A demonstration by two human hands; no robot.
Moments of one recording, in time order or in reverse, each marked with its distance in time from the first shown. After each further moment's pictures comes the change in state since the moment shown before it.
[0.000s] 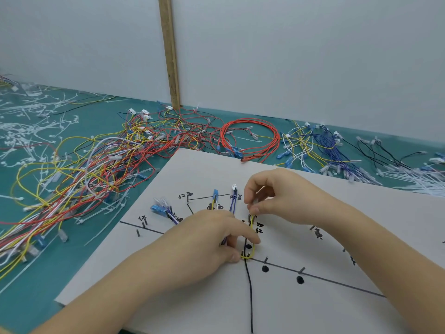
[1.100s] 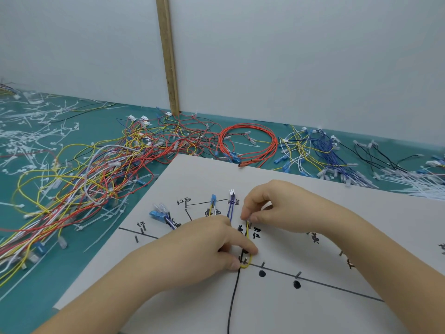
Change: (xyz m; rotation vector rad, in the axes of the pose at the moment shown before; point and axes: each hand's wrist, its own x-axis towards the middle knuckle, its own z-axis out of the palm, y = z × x) left_hand 0.004 -0.002 -0.003 0.023 -0.116 -0.027; right_hand -0.005 -0.002 -0.001 -0.169 -0.102 0.050
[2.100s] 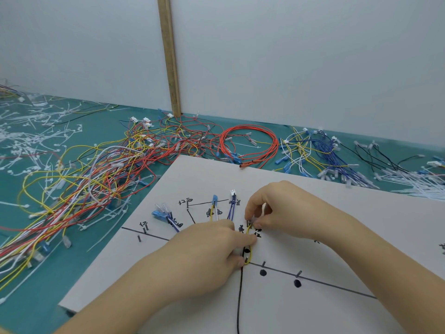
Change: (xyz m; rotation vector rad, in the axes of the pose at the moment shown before) left_hand -0.002 0.010 0.011 0.252 0.097 -0.014; right_hand -0.002 -0.003 0.003 -0.202 0.041 -0.001
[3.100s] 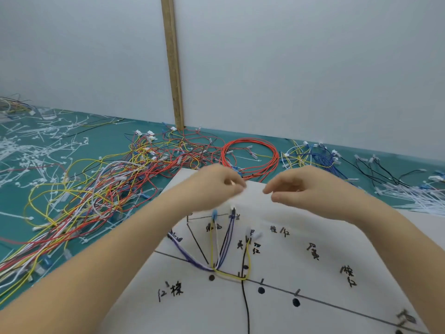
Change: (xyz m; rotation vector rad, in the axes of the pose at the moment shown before) left_hand 0.073 -0.029 -0.060 -0.272 0.170 -0.172; right_hand -0.008 0.030 -0.044 0.317 0.170 0.024
